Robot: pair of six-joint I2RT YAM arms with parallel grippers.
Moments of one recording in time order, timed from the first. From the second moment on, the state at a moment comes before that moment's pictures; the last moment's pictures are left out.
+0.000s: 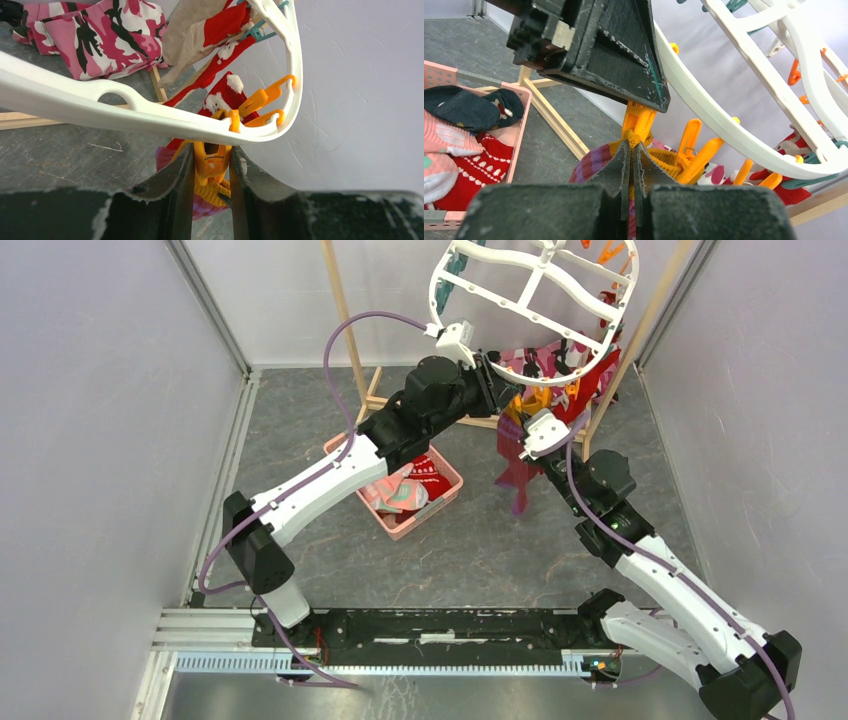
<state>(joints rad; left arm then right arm) -0.88 1.69 1.69 -0.10 -0.09 -0.67 0.58 0.86 0.75 0.28 0.03 -0.52</state>
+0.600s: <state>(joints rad) -0.88 1.69 1.68 -0.10 -0.10 -0.69 0.59 0.89 0.78 0.33 0.05 -0.54</state>
